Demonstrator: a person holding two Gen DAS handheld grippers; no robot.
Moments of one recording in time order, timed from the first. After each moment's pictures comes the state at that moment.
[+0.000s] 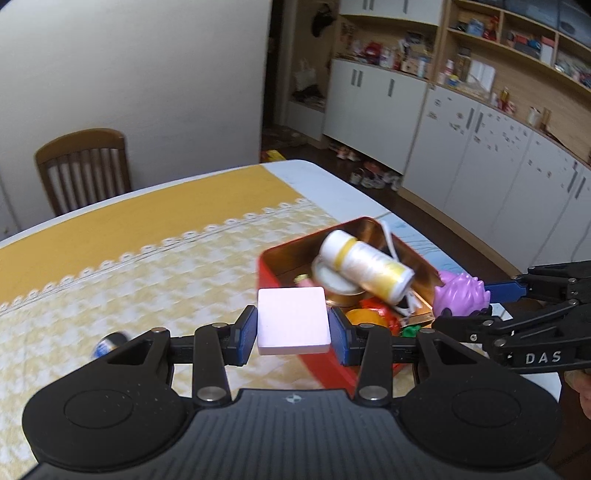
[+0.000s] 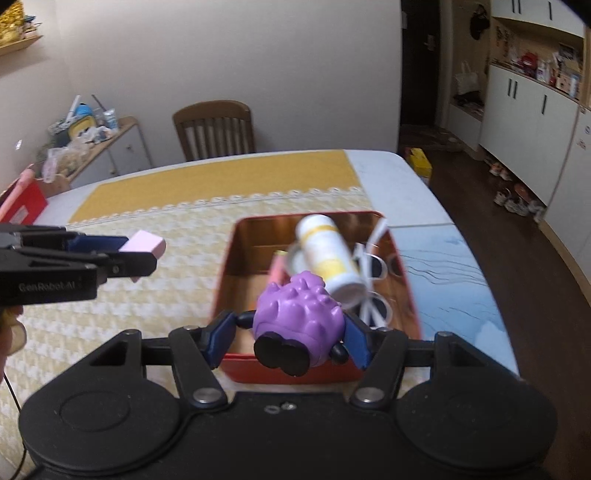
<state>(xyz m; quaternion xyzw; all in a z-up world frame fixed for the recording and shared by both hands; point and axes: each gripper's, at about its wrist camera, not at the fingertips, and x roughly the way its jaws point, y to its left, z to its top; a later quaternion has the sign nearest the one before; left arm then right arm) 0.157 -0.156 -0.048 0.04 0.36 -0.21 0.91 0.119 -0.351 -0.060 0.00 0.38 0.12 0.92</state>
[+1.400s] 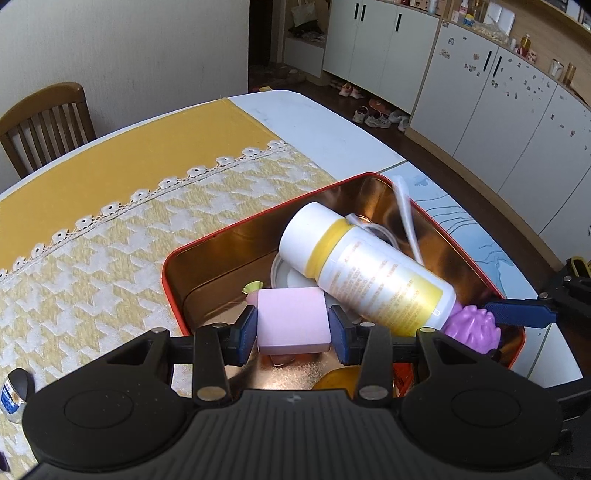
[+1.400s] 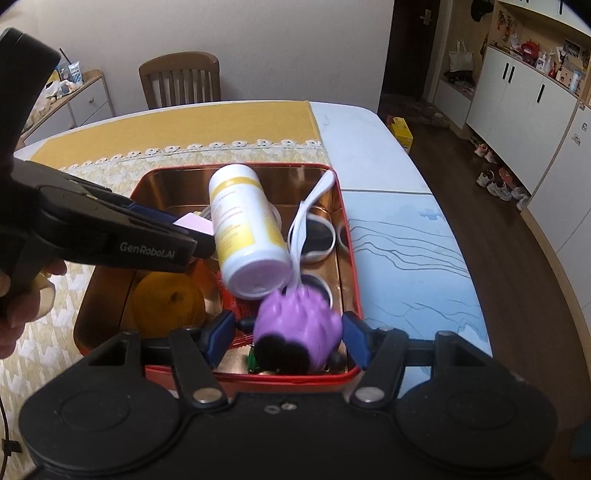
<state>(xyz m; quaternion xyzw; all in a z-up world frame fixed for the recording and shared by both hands) 0.260 -0.244 -0.120 0.06 0.46 -0.19 0.87 0.178 -0.379 -0.111 -0.05 0.43 0.09 0.90</state>
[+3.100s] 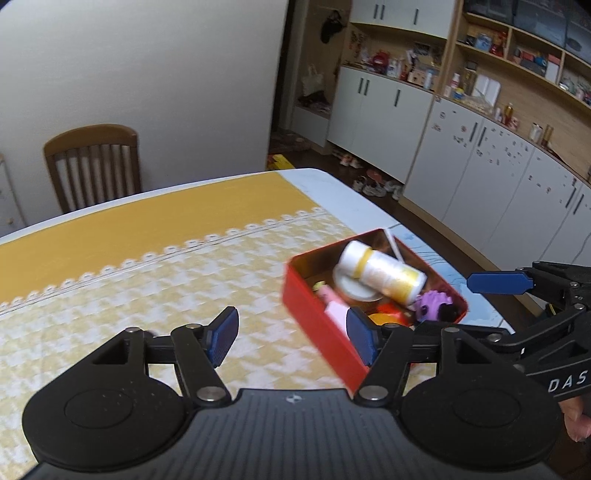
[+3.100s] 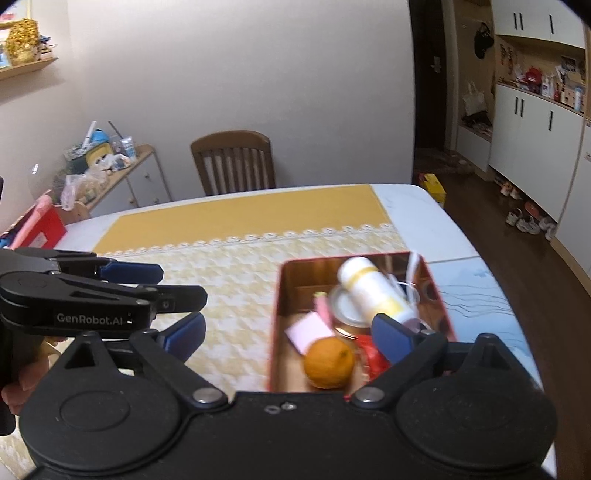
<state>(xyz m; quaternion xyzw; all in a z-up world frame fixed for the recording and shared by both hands) 0.153 -0.100 -0.029 0.01 0.36 -0.19 0.91 0.111 -0.302 -0.032 0.02 0.33 0.14 0.93</state>
